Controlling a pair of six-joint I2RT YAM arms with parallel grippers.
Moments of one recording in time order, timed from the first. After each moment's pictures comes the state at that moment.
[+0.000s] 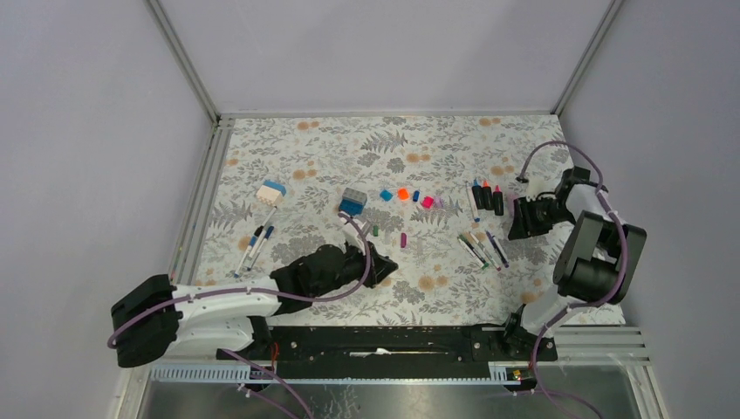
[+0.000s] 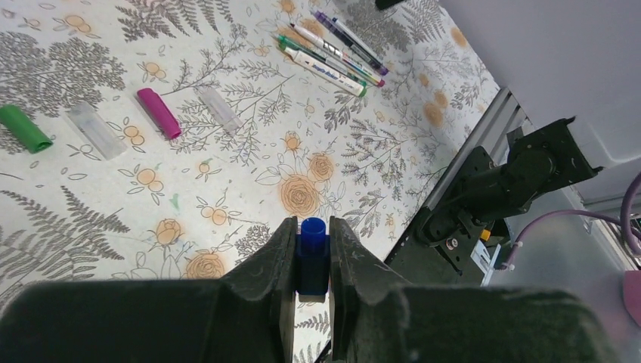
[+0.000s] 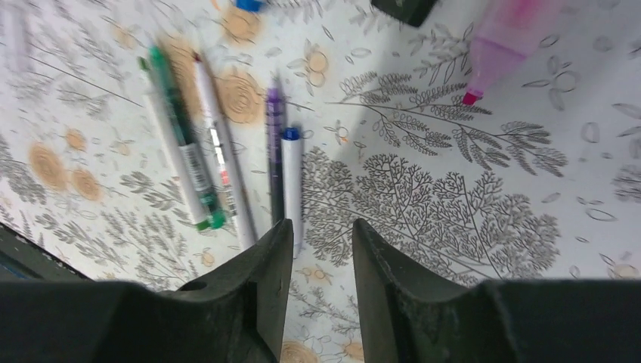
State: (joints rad) left arm -1.11 1.06 0.42 0.39 -0.11 -0.61; right arm -0.39 1.69 1.03 -0.84 -0.52 -0.68
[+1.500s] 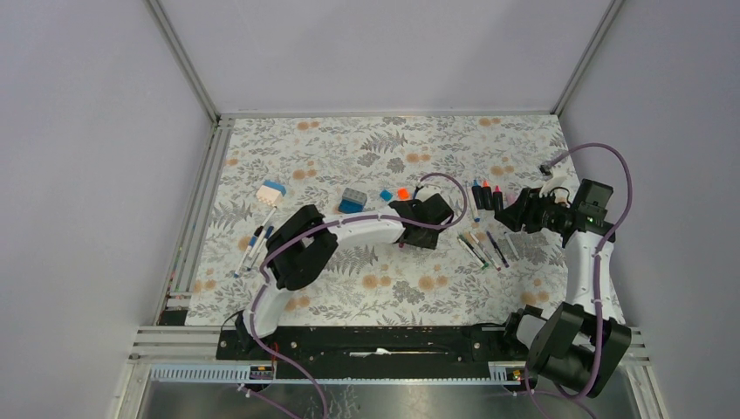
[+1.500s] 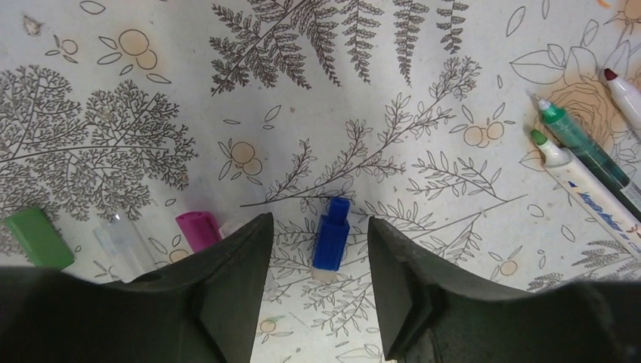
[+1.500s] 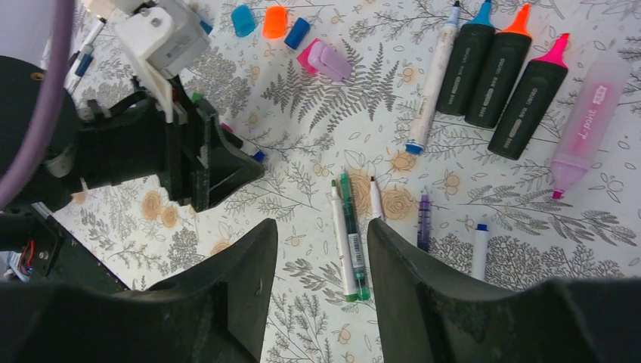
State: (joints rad) left arm -1.03 2.13 1.58 -0.51 -0.31 -0.70; right arm -0.43 1.10 0.80 -0.58 -0.93 -0.27
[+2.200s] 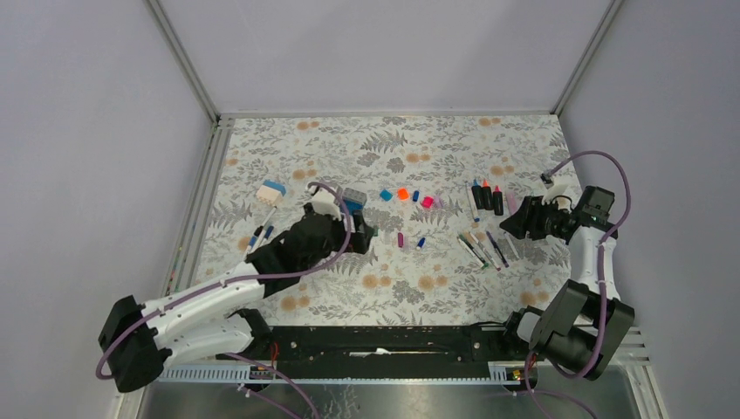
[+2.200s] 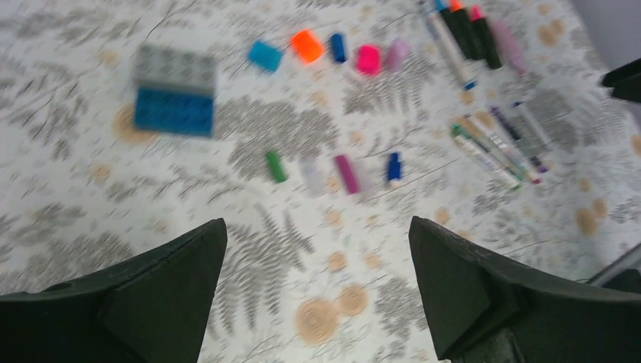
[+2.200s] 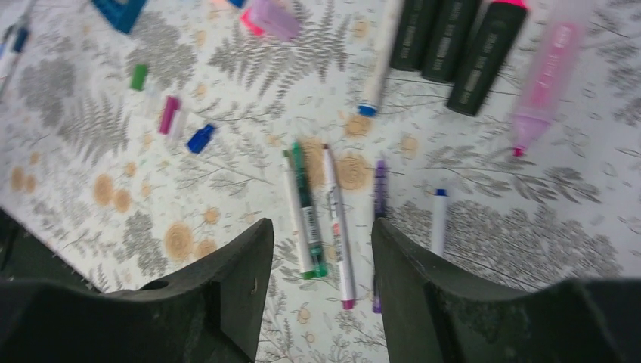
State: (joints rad) left arm -0.94 1.03 0.71 -0.07 -0.34 -0.52; right arm -0.50 1.20 0.77 -0.59 -0.85 -0.39
